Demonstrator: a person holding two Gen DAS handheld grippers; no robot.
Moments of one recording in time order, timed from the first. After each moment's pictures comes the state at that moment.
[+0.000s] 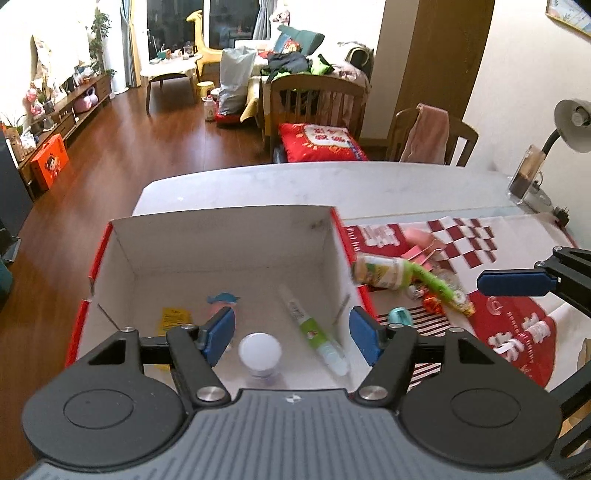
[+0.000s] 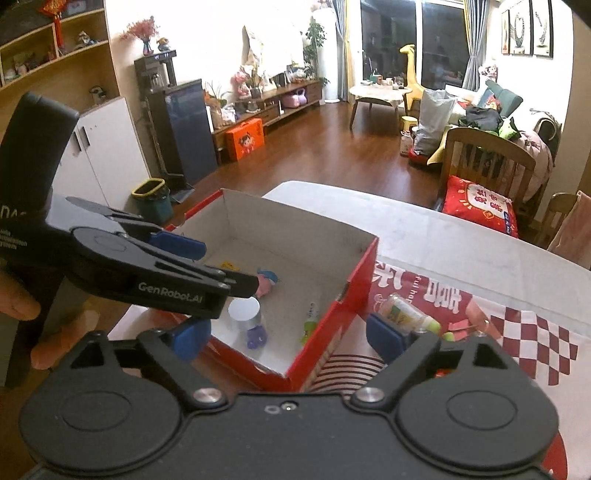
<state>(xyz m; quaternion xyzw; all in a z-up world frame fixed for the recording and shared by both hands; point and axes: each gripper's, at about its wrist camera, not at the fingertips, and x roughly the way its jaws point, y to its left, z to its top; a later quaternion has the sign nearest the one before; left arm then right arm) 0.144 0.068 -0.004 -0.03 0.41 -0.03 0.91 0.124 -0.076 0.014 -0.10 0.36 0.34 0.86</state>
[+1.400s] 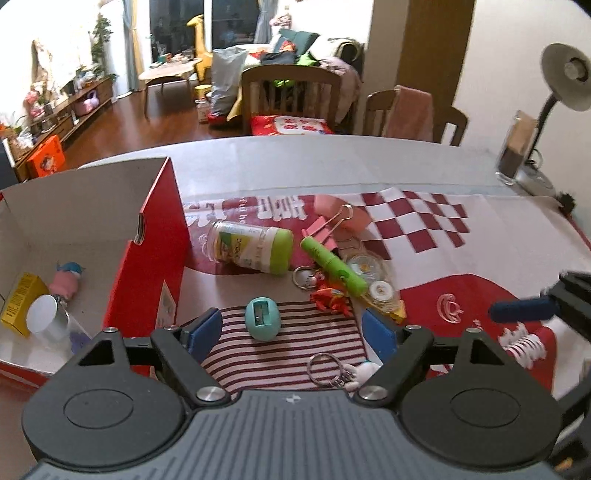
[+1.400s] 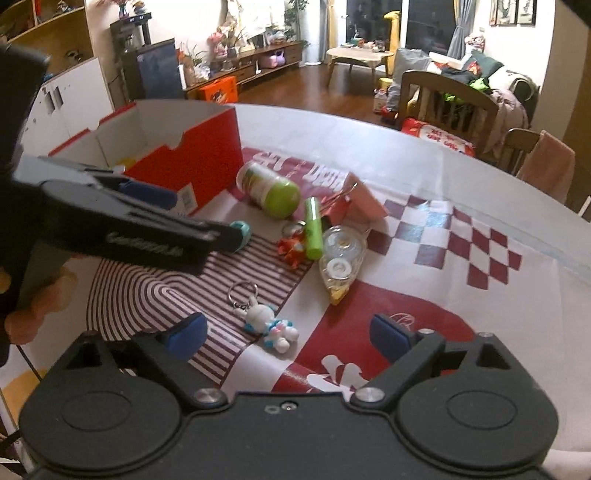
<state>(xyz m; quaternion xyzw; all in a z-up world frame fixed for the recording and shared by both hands) 0.174 -0.112 -0.098 -0.03 0.40 0.00 0.91 0.154 -0.245 -0.083 -0.14 0.41 0.32 0.85</state>
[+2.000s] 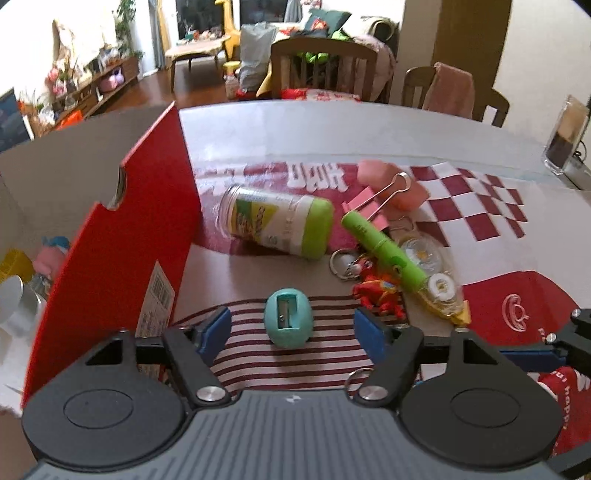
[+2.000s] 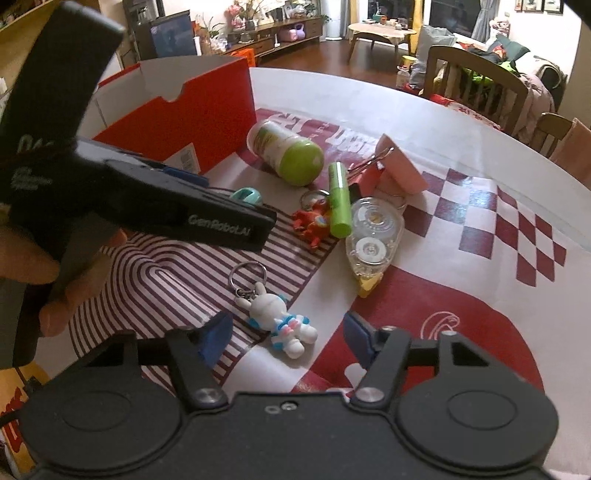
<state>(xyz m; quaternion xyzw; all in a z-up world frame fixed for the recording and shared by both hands) 0.215 -0.102 -0.150 -0.03 0.44 0.05 0.90 0.176 -0.221 -0.123 -0.16 0.44 0.34 0.82</state>
